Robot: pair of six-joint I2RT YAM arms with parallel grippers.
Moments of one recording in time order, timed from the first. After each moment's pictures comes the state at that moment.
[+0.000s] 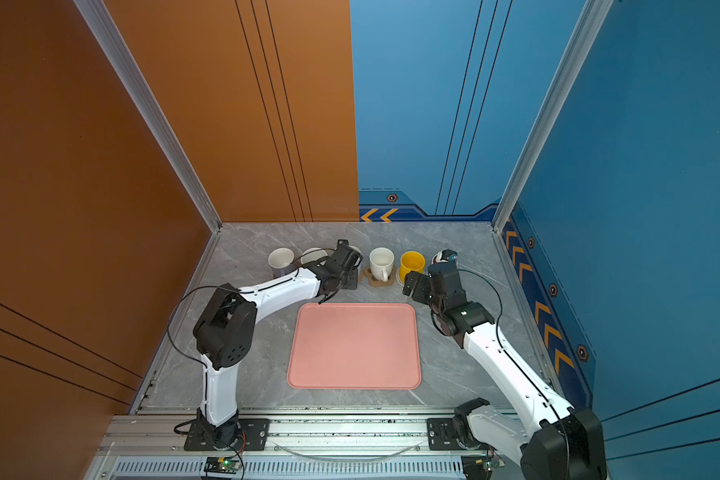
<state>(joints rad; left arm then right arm) -0.67 2.01 1.52 -0.41 -0.31 -0.51 0.35 1.10 0.85 -0.38 0.14 0.58</state>
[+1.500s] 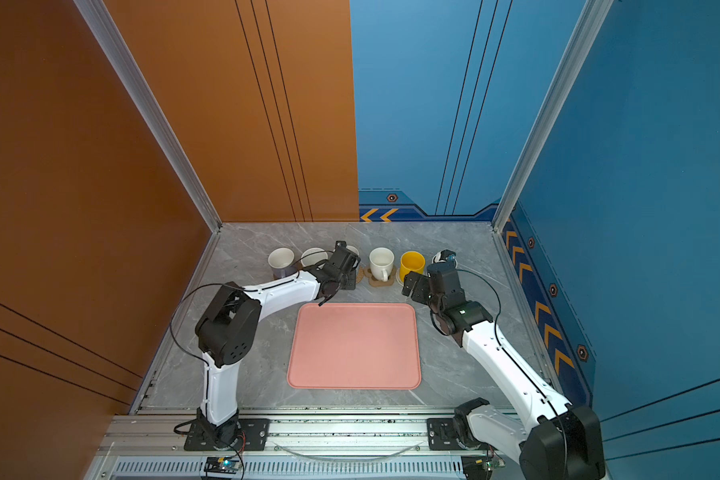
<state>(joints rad) -0.65 2.03 1.46 -0.31 -0.34 -0.49 0.35 1.11 0.85 -0.38 0.14 0.58</state>
